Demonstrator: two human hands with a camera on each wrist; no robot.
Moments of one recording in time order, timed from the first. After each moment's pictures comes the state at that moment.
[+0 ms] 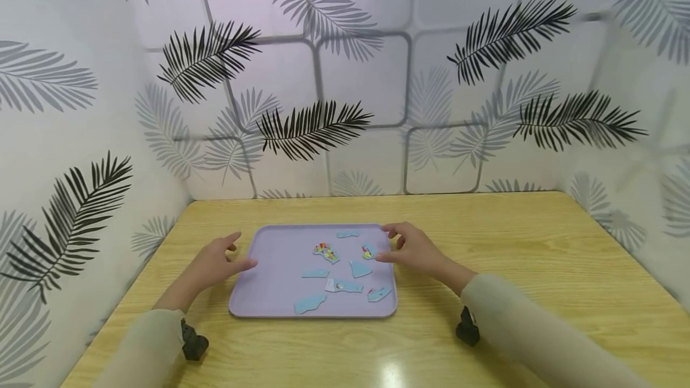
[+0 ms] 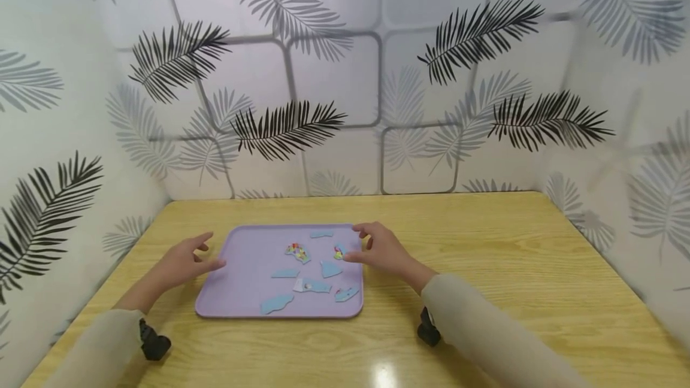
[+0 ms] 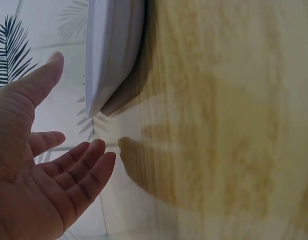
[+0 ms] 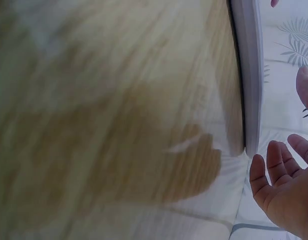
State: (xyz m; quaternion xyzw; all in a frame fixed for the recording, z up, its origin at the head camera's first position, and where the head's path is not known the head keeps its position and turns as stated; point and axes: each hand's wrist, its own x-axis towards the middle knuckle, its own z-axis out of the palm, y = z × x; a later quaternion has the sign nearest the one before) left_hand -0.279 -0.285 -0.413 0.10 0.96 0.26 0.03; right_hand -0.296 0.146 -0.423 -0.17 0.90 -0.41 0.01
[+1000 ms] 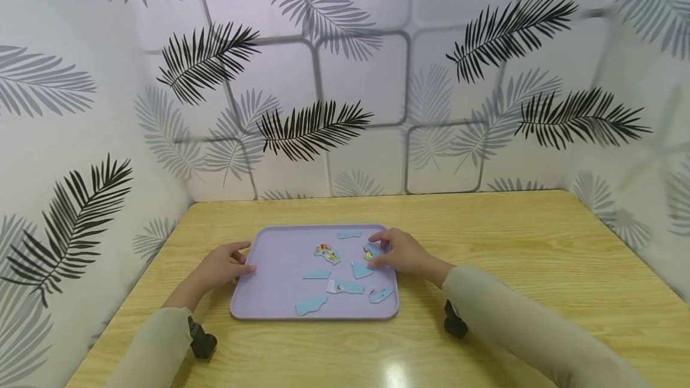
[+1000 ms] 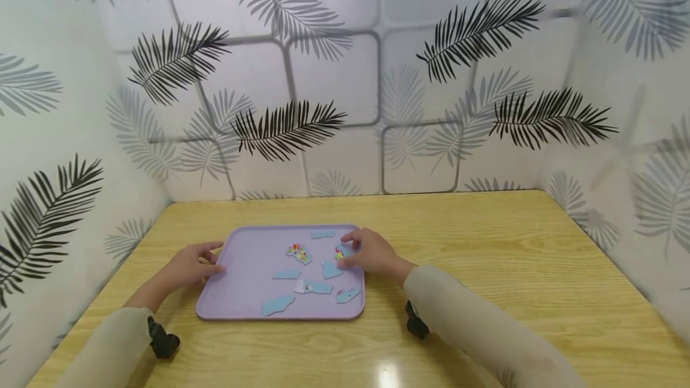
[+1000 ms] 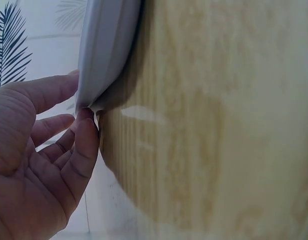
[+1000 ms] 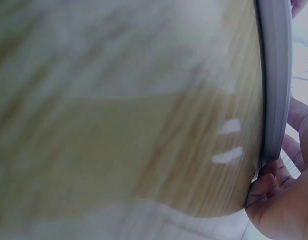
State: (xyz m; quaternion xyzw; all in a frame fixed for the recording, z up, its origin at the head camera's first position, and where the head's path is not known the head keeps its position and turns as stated) left_hand -0.290 -0.281 -0.427 0.05 0.92 0.37 0.09; right_hand -0.311 0.120 -0.434 -0.14 0.92 -0.35 0.05
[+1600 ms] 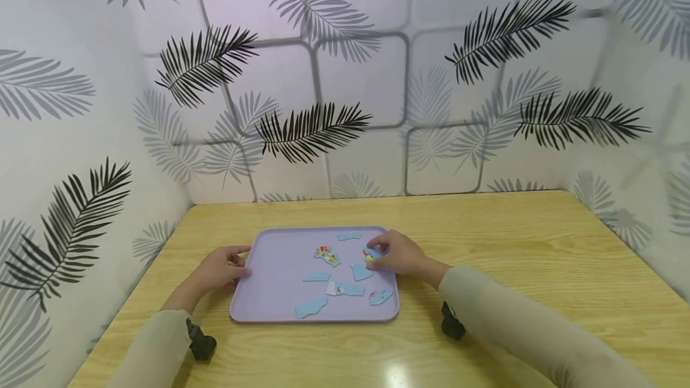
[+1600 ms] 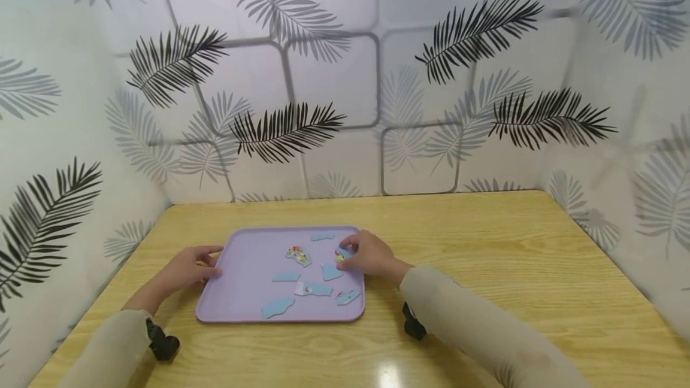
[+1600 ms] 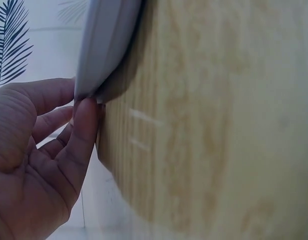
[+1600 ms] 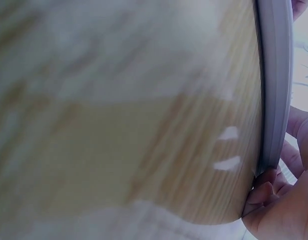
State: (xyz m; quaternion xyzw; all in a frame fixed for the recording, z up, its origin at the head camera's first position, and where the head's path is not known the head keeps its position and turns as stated) left_hand -0.290 -0.284 -0.429 0.04 0.91 0.41 0.10; right_hand -0.312 0.115 -0.434 -0.12 0.93 -0.34 0.06
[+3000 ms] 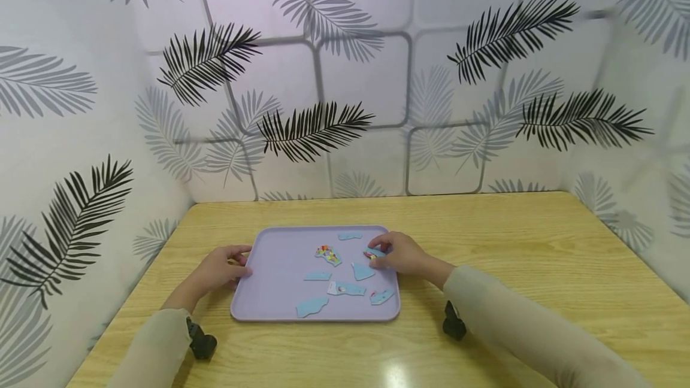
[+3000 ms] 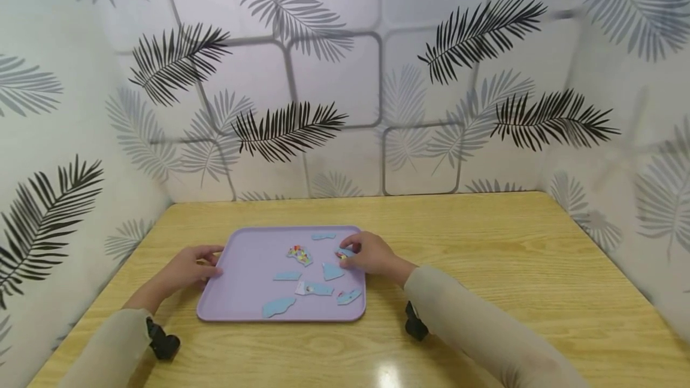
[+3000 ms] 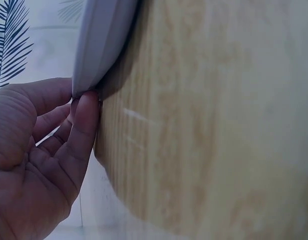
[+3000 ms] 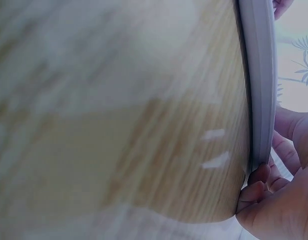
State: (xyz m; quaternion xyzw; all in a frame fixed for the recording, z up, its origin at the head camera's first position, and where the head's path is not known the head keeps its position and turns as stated) left_hand -0.290 -0.286 -0.432 0.04 0.90 0.42 0.10; right_hand -0.308 0.116 -0.429 -0.12 0.92 -0.37 0.08
